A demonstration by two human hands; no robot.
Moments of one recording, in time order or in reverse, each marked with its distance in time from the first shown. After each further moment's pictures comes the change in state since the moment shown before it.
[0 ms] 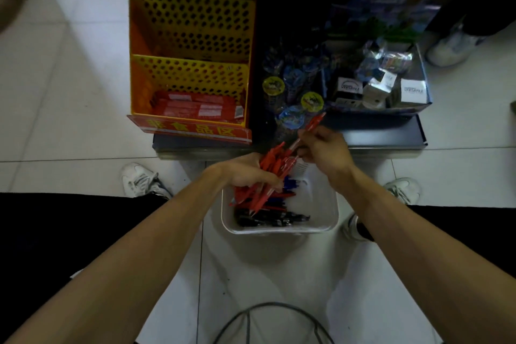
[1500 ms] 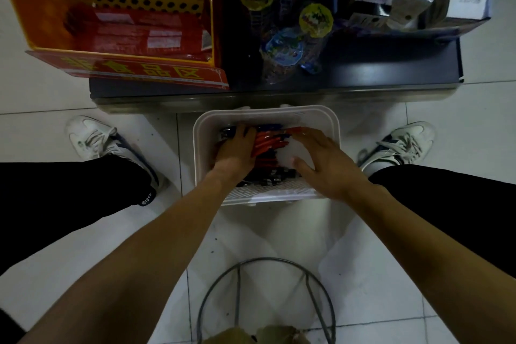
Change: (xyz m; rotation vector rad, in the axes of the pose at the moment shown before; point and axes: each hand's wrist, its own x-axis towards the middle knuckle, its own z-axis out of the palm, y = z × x) left_hand 0.102 -0.112 0.074 0.580 0.394 -0.062; right_hand 0.005 0.123 -0.028 -0.966 -0.411 -0.131
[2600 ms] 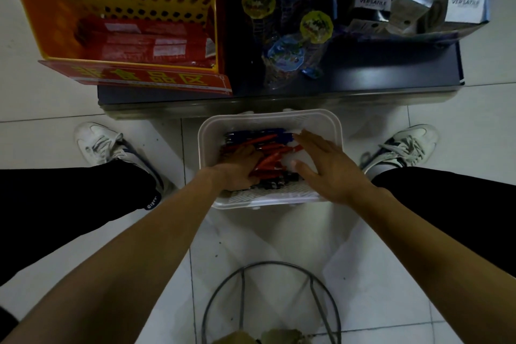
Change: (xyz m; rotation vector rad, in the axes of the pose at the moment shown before) left_hand -0.011 -0.016 -0.010 0.084 -0.398 0.194; right_hand -0.003 0.003 0.001 -0.038 -0.017 -0.029
